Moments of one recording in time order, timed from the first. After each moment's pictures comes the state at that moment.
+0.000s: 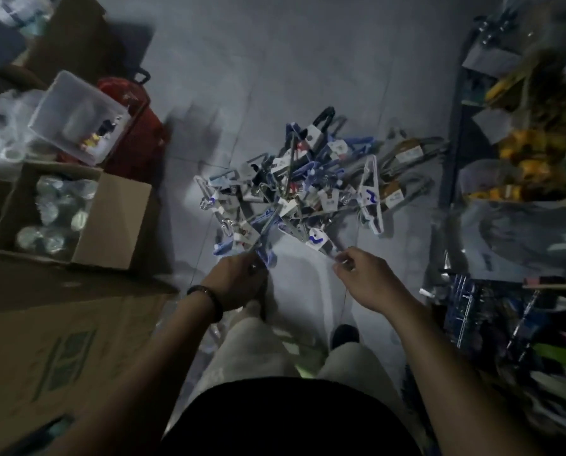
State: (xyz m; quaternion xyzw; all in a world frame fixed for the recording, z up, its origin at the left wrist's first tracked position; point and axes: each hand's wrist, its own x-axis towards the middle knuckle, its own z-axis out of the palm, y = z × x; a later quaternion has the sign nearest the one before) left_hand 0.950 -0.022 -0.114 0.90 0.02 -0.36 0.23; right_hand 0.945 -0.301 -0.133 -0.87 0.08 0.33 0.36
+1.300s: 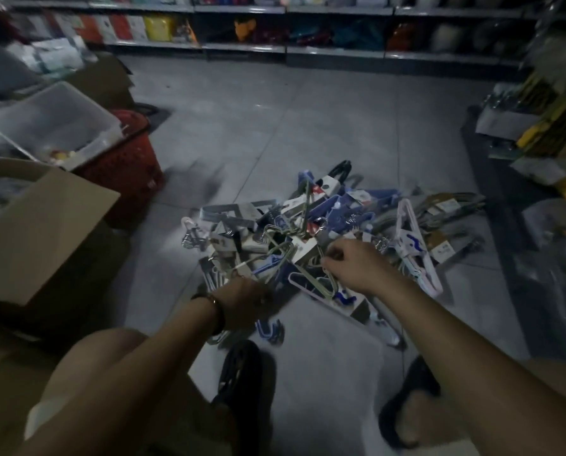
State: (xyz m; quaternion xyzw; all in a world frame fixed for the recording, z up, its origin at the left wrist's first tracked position) left_hand 0.950 0.073 -0.521 0.95 -0.16 -0.25 0.13; right_hand 0.995 -0.183 -0.515 -0.95 -0.04 0.13 0.28
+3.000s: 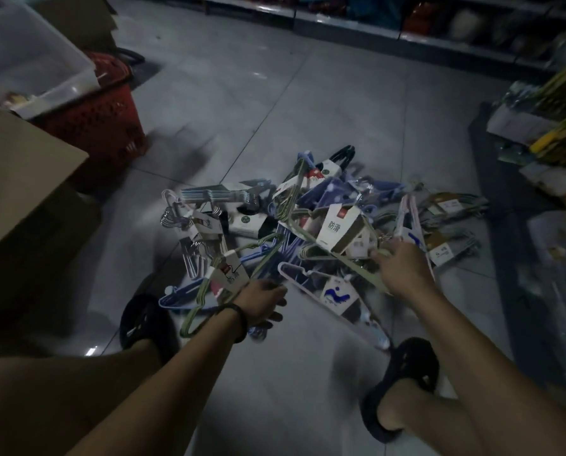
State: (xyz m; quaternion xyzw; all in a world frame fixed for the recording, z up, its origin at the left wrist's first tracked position) left_hand 0.993 0.033 -0.651 0.74 0.17 -0.32 0.57; right_hand 1.034 -0.224 -0.564 -0.92 0.18 0.06 0.34
